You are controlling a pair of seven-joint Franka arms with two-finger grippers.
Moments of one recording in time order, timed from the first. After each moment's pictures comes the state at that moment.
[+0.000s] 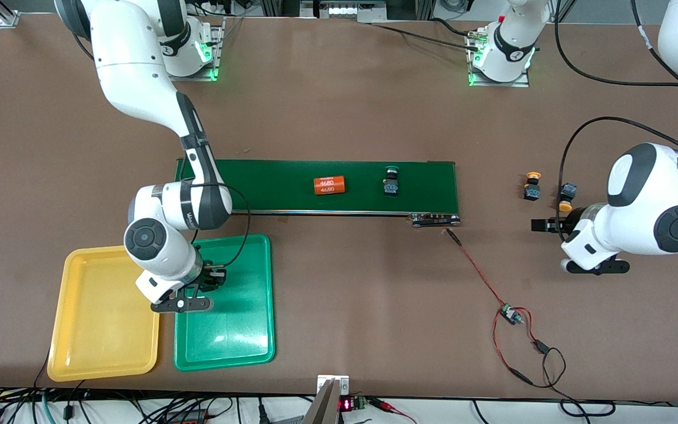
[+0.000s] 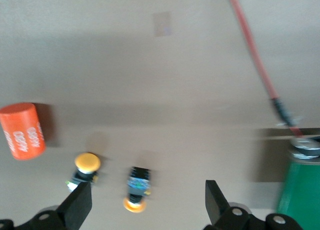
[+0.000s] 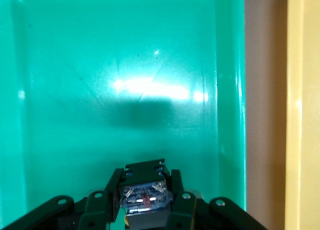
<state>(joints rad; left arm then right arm) 0.47 0.57 -0.57 -1.60 0.31 1.77 -0.17 0.49 0.92 -0.32 -1.25 0.22 2.22 0.09</state>
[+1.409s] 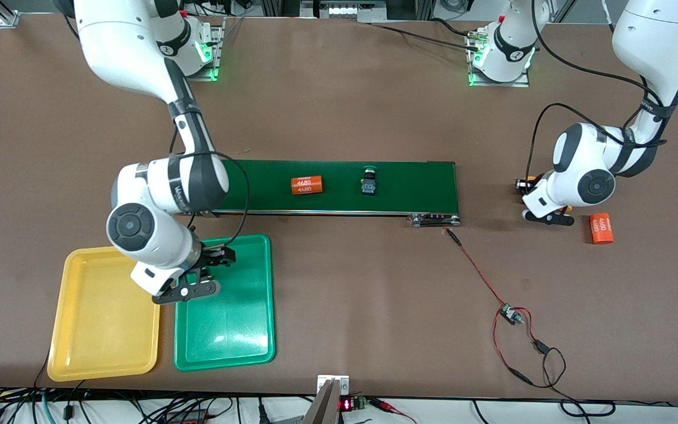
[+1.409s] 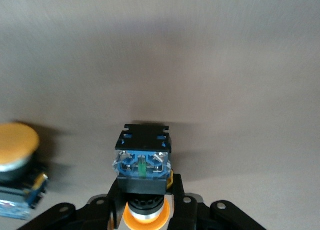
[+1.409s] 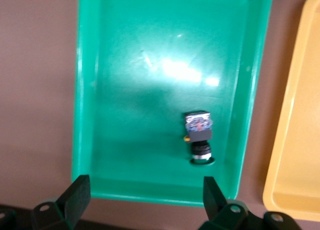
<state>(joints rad) 0.29 0.42 -0.27 -2.17 0.25 2.21 -0.02 0.53 0.78 -0.31 -1.19 0.20 1.93 0.01</state>
